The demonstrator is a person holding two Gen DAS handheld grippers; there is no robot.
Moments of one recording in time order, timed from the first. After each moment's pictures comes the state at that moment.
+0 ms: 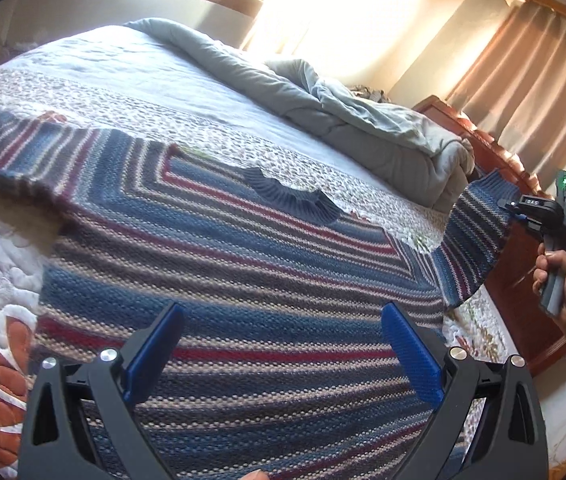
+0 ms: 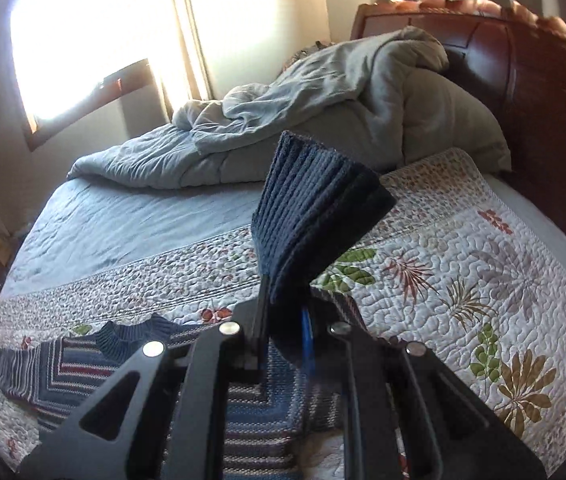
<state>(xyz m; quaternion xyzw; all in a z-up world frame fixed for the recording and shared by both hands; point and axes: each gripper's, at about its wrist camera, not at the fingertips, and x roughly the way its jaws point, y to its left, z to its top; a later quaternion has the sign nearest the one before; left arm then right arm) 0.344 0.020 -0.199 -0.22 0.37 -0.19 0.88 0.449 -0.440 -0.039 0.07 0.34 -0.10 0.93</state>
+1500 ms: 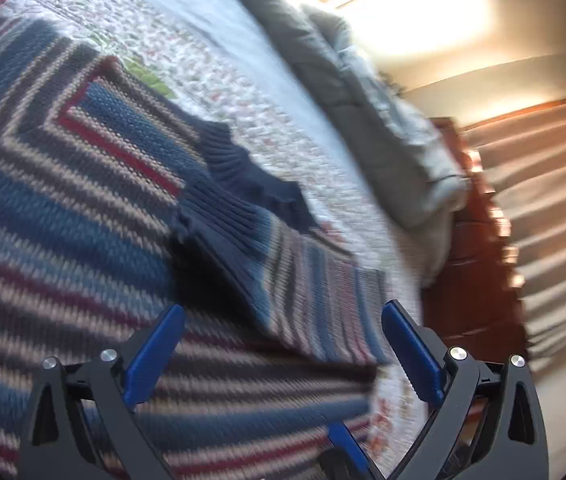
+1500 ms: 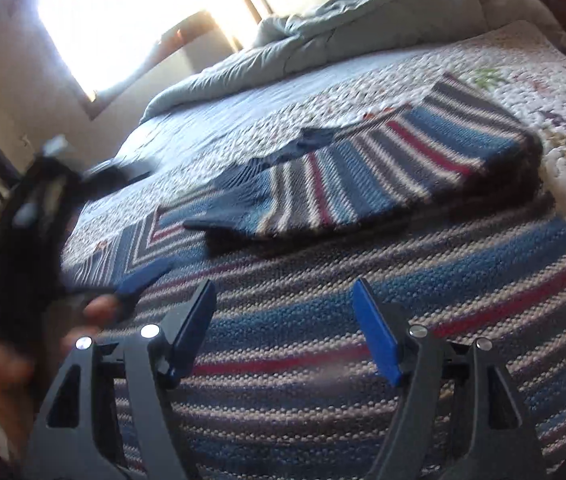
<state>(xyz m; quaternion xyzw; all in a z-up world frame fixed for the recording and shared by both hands) 0.493 -0.036 -0.245 -0.37 0.48 -0.22 0.76 0.347 -0.256 -0.207 0.21 0.40 0.04 0.89</state>
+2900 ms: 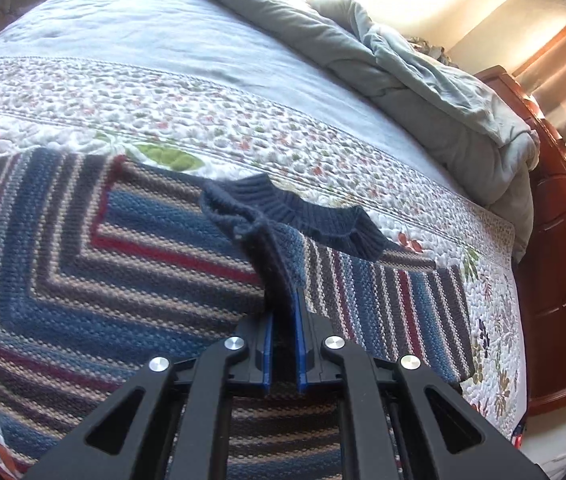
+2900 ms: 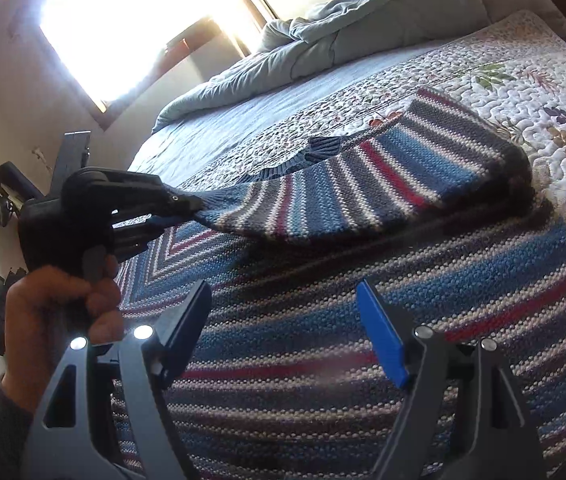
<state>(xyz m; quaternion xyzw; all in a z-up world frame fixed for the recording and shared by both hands) 0.526 -0.047 -0.207 -0.21 0.51 -0.13 0.82 0.344 -0.274 -0.190 0.23 0.39 0.05 0.89</state>
